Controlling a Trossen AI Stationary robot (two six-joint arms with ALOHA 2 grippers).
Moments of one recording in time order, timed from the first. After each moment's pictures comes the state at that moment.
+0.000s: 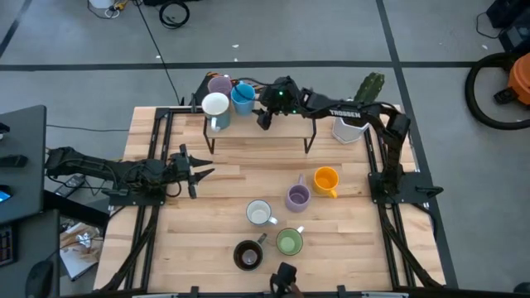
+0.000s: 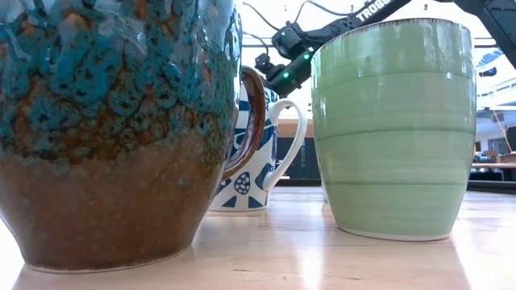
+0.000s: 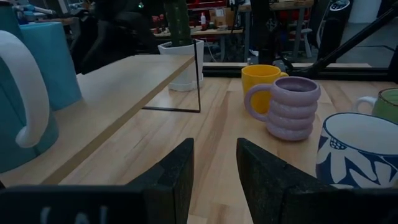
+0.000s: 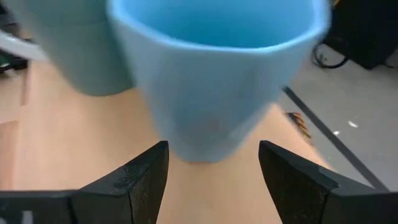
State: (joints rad) left arm -0.15 0.44 0.14 0.18 -0.47 0.00; right arm -0.51 1.90 1.48 -0.08 -0.05 -0.09
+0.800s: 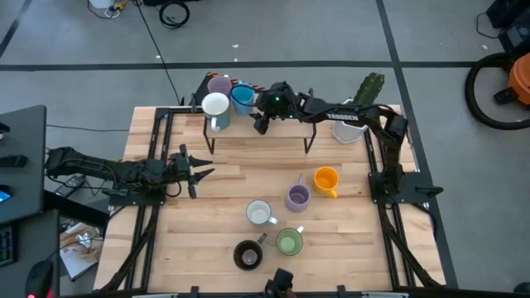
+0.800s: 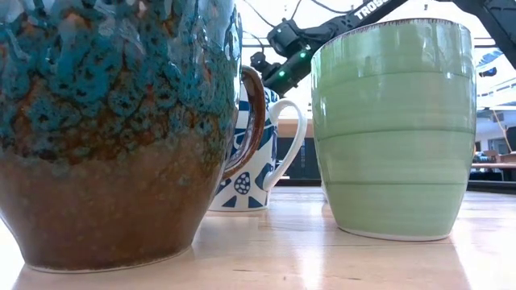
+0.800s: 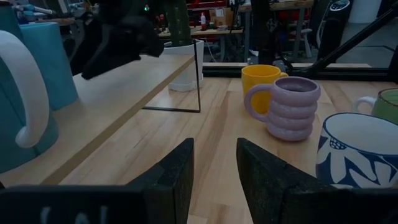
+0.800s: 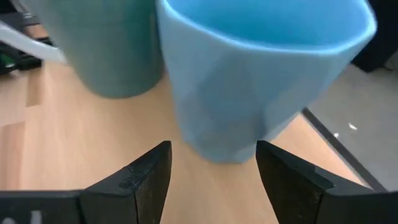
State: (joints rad) left arm -0.15 0.44 0.14 0.18 -0.47 0.00; right arm -0.46 1.91 1.48 -0.07 0.00 -0.07
